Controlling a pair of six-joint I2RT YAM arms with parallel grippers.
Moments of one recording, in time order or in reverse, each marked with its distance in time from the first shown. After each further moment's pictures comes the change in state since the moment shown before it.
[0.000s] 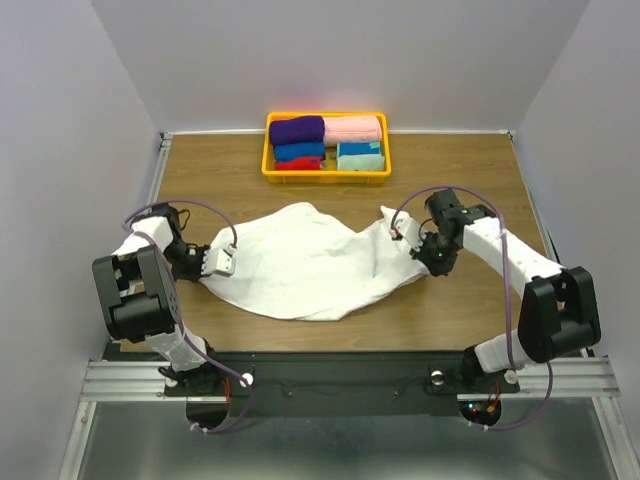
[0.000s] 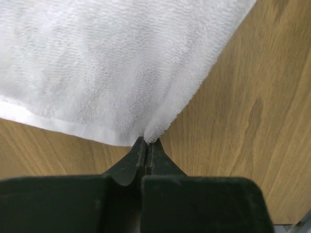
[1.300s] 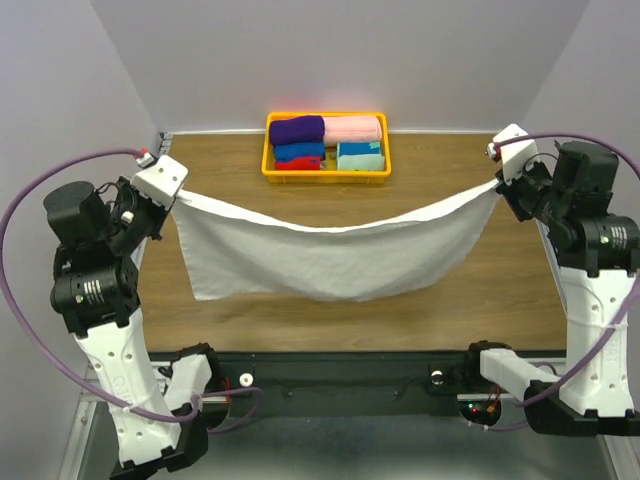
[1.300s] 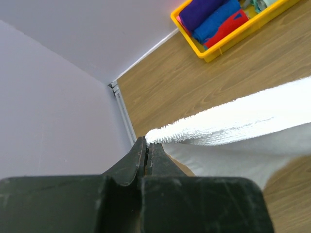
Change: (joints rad) left arm 0.019 -0.698 0.604 -0.016 0.274 -1.215; right arm -0.305 -0.387 0.672 -0.168 0.055 0.102
